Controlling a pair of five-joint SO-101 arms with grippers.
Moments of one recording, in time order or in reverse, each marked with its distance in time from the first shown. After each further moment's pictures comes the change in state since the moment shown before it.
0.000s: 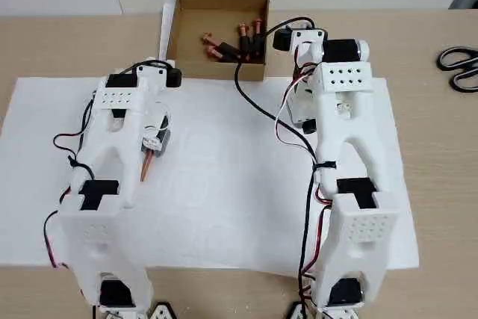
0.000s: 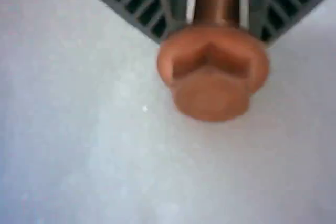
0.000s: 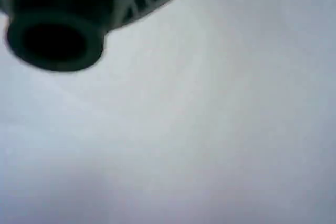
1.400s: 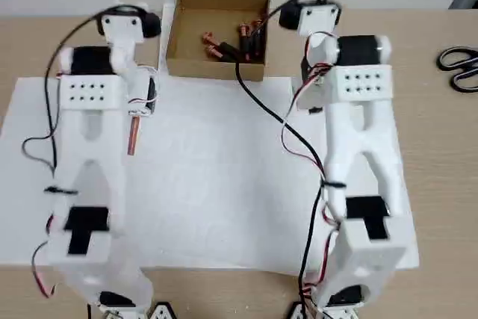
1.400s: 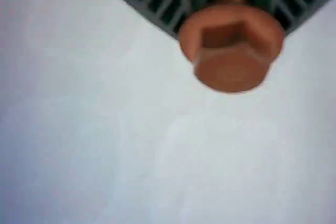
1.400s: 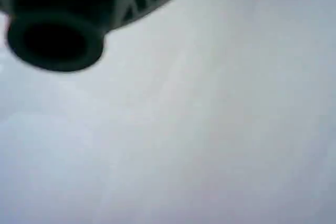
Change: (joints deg) left arm 0.3 -21.4 -13.5 14.9 9.0; right arm 0.0 -15.7 0.0 0.2 0.0
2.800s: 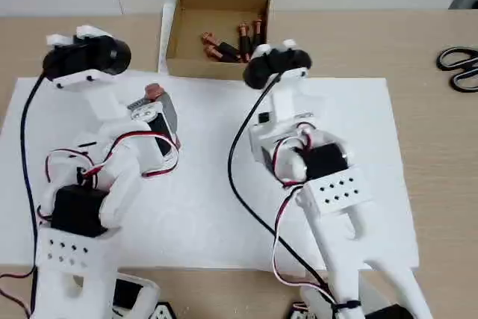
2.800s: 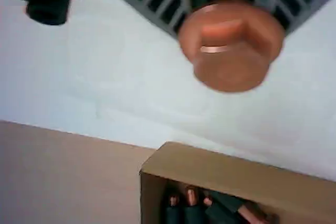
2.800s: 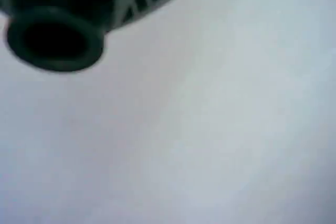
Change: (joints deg) left arm 12.3 -56.7 49.3 -33.8 27.1; right arm -15.9 -42.5 68.6 -44.8 -14.2
